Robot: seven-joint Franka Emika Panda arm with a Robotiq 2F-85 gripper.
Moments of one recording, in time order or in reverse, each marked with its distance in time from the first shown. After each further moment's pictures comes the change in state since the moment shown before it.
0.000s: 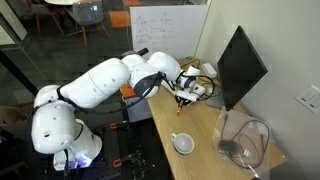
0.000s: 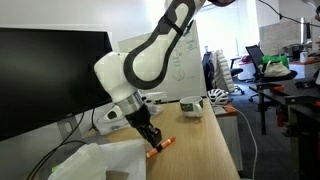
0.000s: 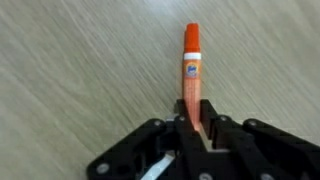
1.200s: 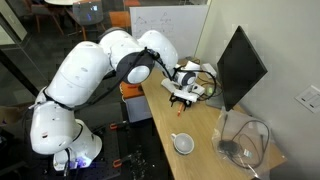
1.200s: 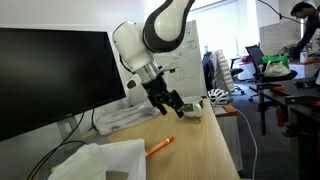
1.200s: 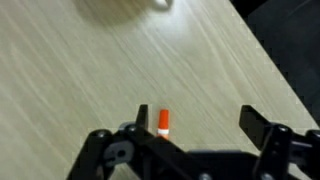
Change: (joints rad) arm -0.046 -0.370 -0.032 -0.451 -0.009 0.031 -0.047
